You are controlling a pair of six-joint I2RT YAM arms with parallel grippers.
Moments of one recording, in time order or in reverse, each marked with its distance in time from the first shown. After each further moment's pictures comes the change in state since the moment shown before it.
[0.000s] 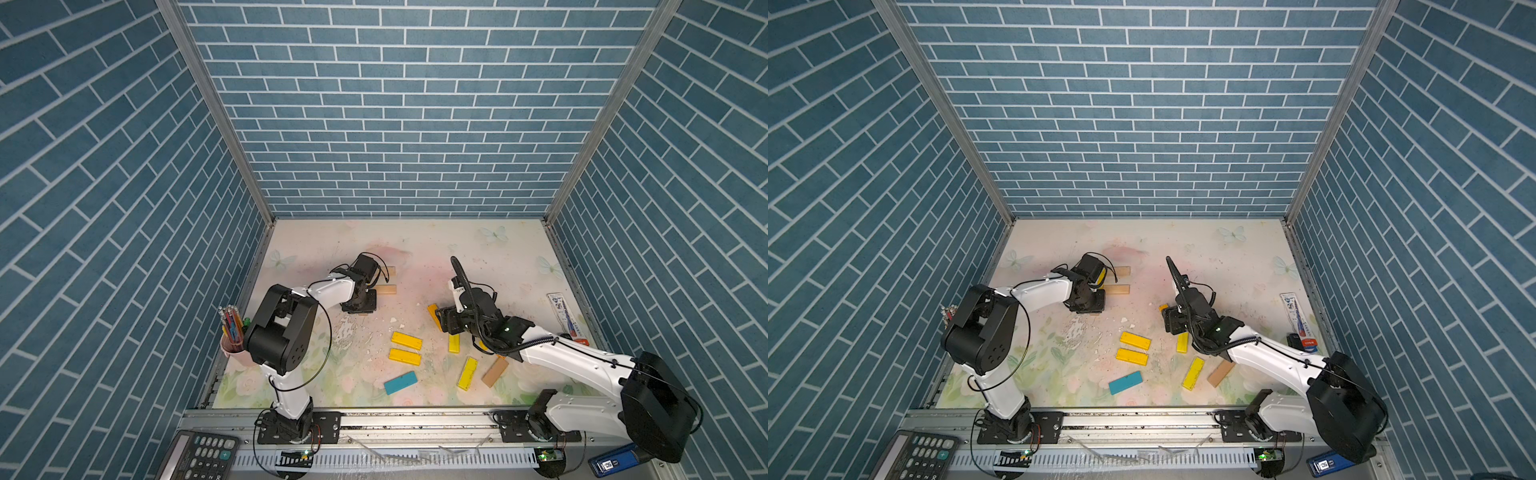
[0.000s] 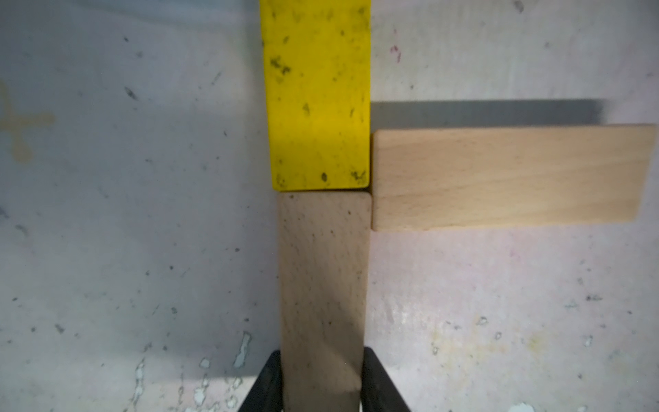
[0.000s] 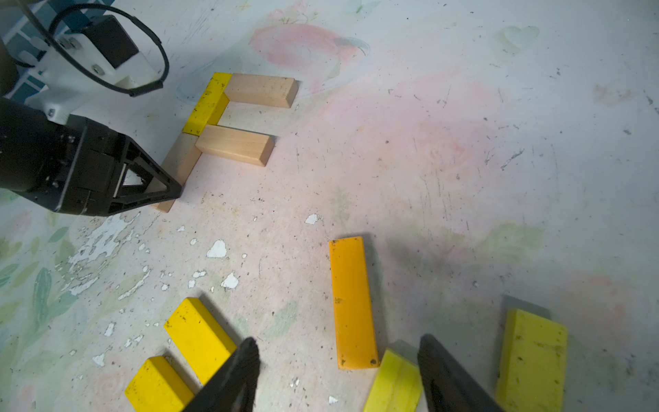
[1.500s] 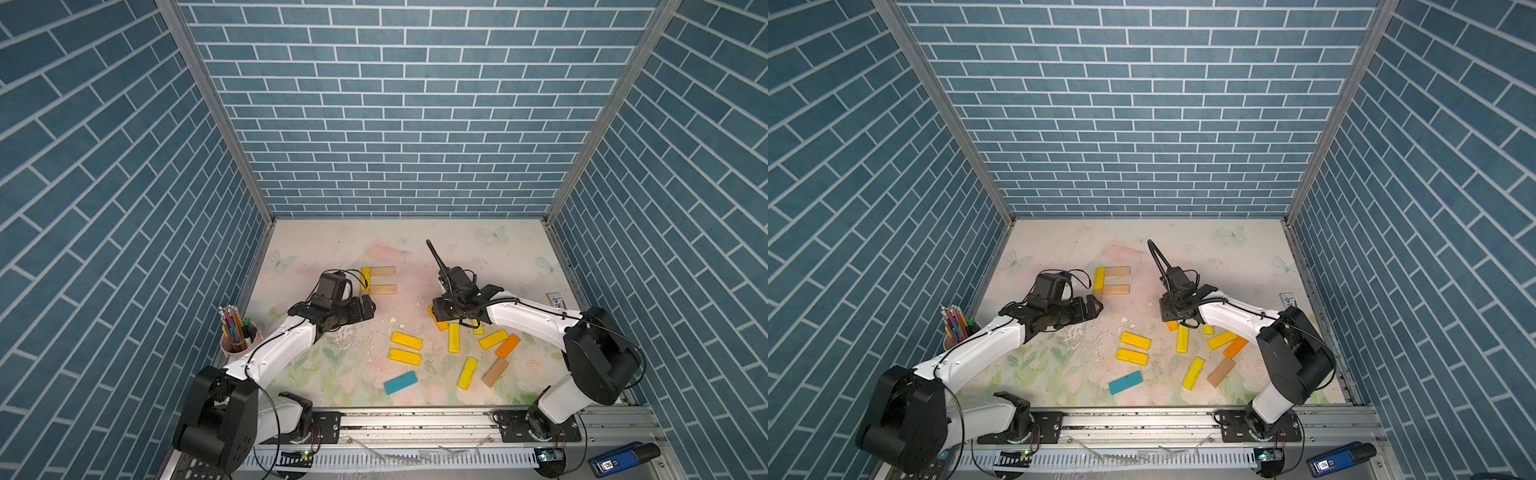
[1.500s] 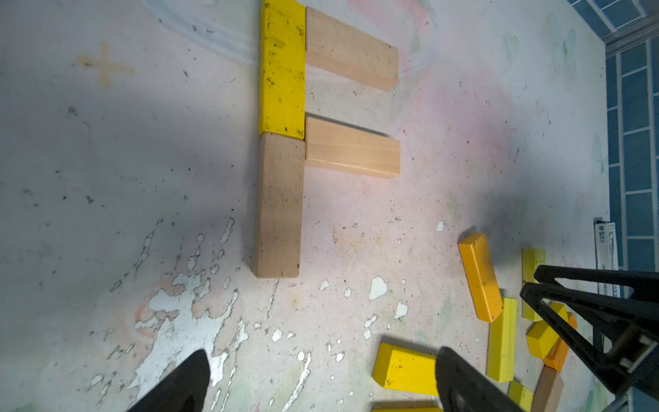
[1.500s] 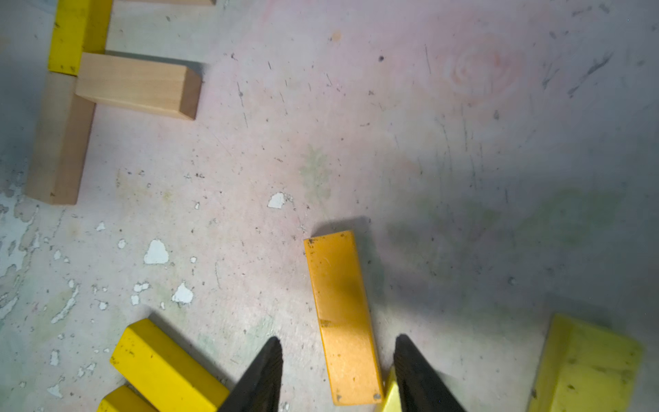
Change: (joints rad) left arm 0.079 -0.571 -0.415 0.229 0.243 -0.141; right arm -0.075 0.377 0.336 -0.302 -0.116 0.052
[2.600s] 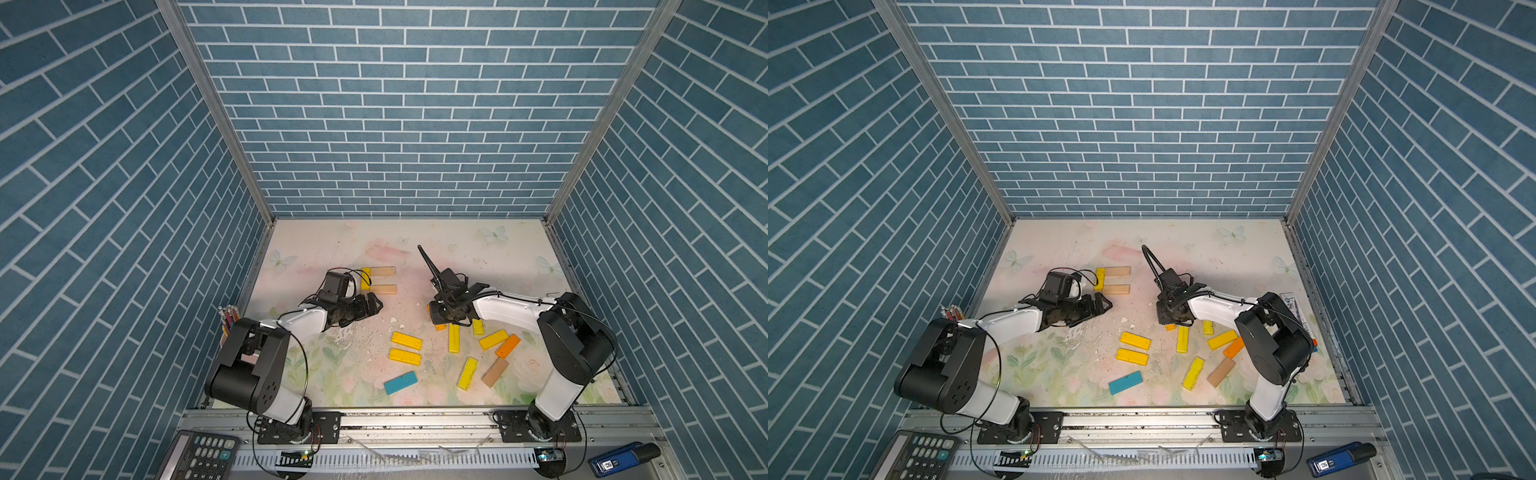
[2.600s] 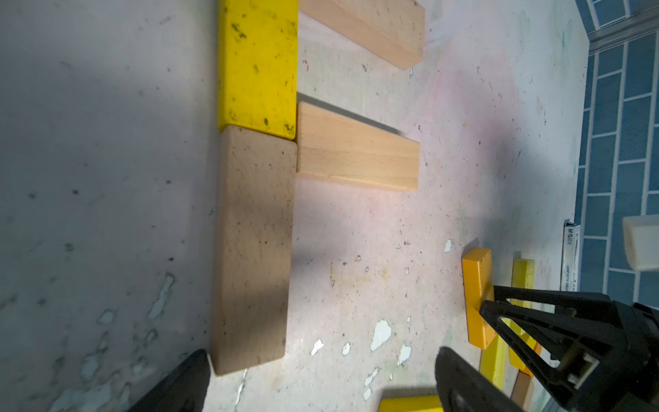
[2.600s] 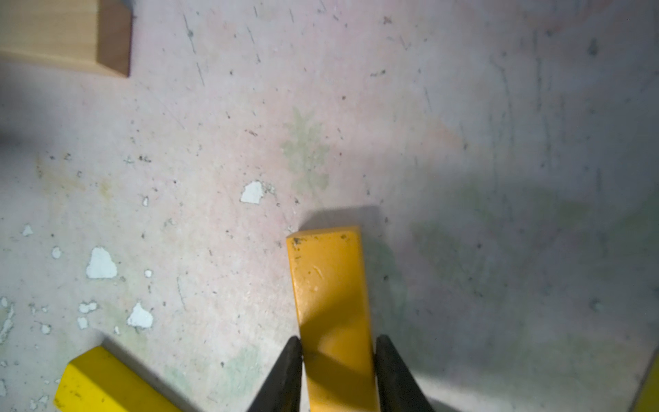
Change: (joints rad) left arm 0.050 0.281 0.000 0.258 0.176 -0.027; right arm 0.000 0.134 0.045 0.006 -0.035 0.030
